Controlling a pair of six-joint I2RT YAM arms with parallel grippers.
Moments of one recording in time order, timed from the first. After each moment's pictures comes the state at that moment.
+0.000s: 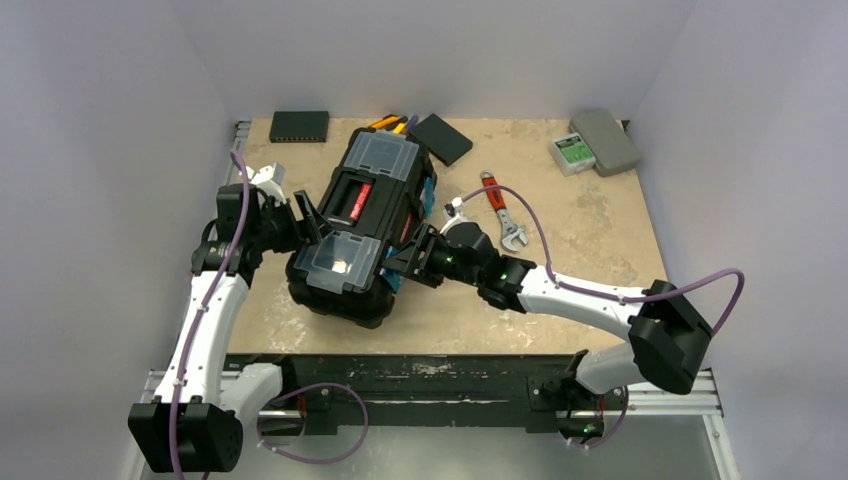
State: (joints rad) left arm 0.01 0.99 0.92 -0.63 0.39 -0.35; right arm 0.95 1.39 0.83 0.15 -0.04 1.22
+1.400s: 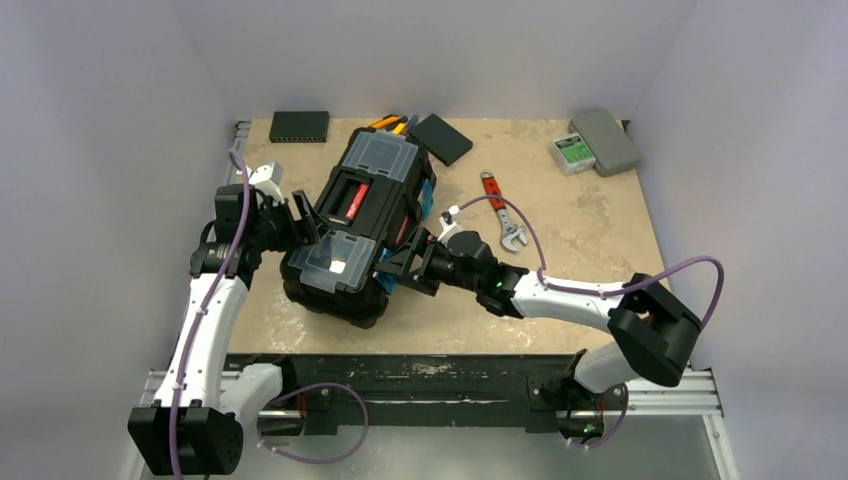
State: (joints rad) left arm 0.01 0.98 0.92 -0.62 0.36 -0.32; right arm 0.94 1.45 0.74 0.37 -0.12 1.27
